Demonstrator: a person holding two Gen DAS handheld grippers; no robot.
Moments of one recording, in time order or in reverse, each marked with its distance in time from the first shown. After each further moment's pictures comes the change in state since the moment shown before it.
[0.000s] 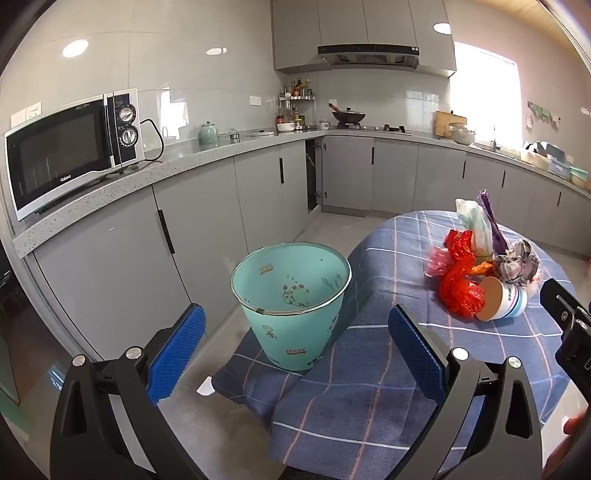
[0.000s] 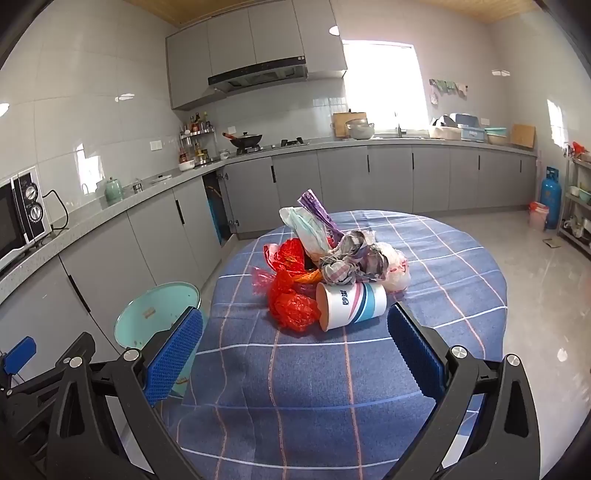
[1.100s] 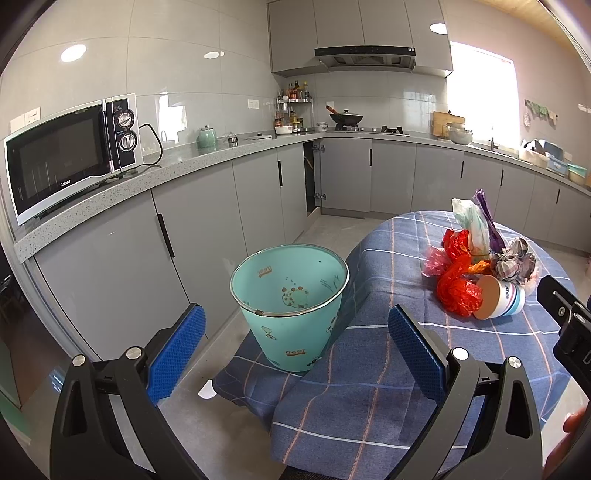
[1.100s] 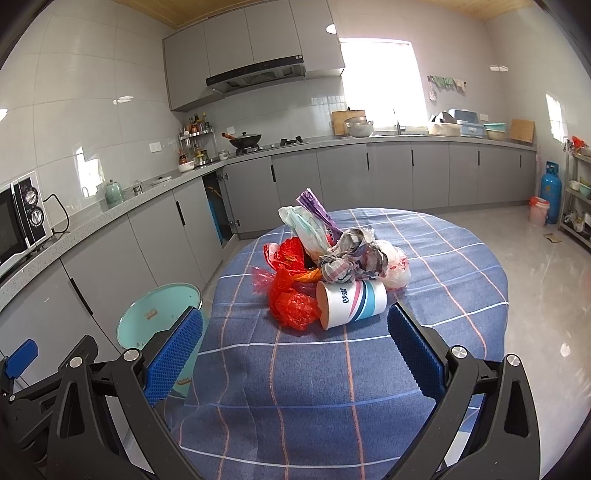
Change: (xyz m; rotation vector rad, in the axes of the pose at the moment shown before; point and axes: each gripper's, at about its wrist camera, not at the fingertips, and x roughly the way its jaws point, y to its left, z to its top) left arm -0.004 -0.003 0.000 0.012 -0.006 -0.005; right arm -0.004 -0.004 0.001 0.021 -0.018 0.008
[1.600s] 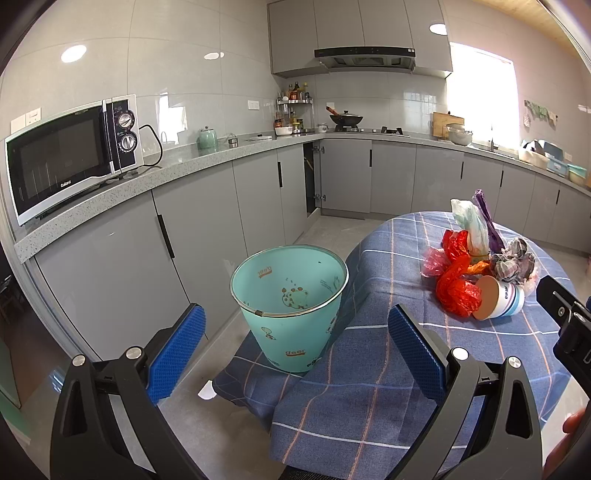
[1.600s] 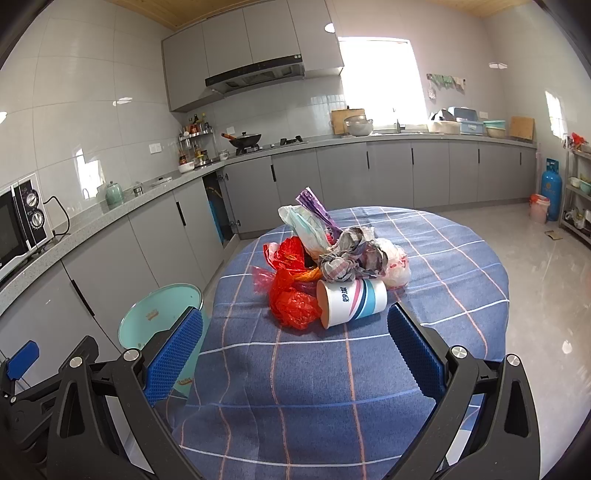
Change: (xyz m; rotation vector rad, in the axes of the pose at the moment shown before) left arm -0.001 0.000 0.001 -0.002 -0.001 -0.002; right arm 0.000 -0.002 0.000 0.009 0.005 0.004
